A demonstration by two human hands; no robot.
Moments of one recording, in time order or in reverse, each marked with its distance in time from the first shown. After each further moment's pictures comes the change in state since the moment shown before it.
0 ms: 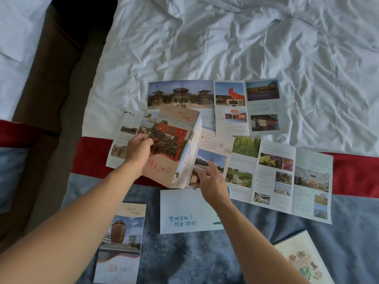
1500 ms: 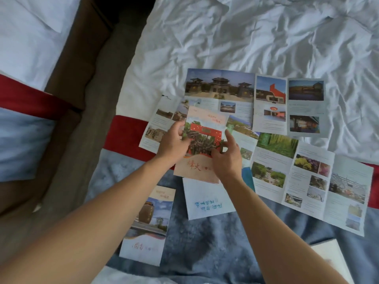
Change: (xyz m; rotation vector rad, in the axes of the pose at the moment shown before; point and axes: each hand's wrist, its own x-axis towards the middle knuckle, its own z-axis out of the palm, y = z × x) left_hand -0.014 -0.023 -0.031 0.116 -0.194 0.268; right_hand 0.009 -0.071 0.051 0.127 0.210 -0.098
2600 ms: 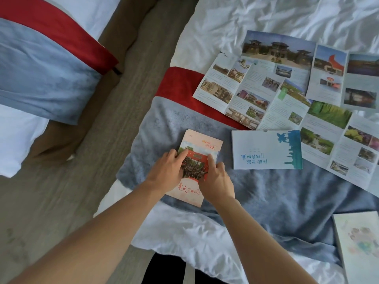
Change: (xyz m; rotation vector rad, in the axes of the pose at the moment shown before) left_hand -0.202 -0.217 -0.065 0.744 -0.109 0.227; right_hand -0.206 0.094 0.125 -0.712 -0.372 -0.264
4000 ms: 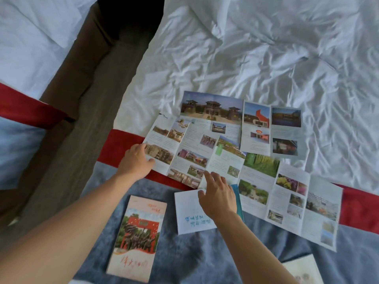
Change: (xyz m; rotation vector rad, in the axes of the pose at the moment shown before) left_hand 0.227 0.056 -0.116 -0.214 0.007 -0.337; right_hand 0.095 0.088 -0.190 -0.133 0.149 0.042
